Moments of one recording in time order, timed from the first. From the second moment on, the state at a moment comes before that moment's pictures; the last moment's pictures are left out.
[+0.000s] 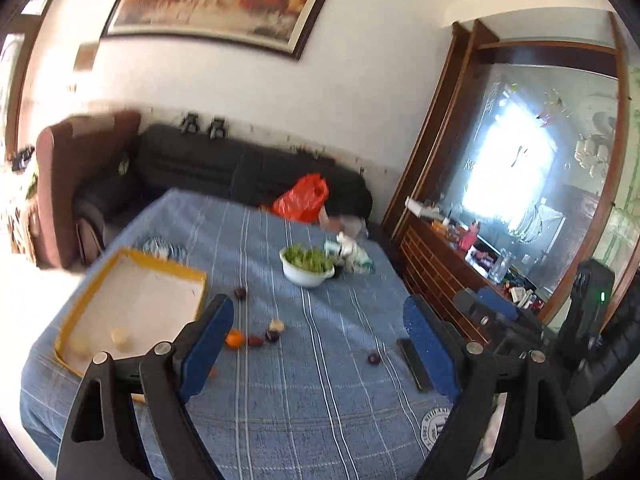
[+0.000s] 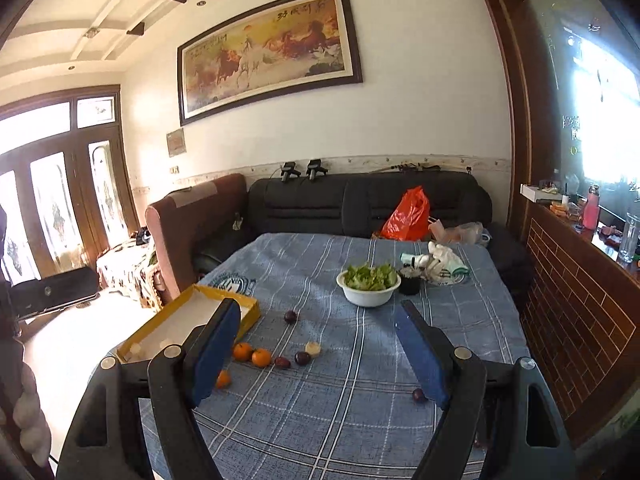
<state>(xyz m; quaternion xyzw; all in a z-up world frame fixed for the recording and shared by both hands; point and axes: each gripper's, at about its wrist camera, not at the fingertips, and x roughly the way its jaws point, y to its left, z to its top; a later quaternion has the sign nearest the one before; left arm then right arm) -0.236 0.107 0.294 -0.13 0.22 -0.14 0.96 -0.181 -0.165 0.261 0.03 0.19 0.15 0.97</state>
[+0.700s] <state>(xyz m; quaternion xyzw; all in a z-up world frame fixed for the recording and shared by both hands) -0.177 0.167 0.193 -0.19 0.32 -0.10 0.92 -0.108 -0.228 0.118 0.09 0.35 0.10 0.93</state>
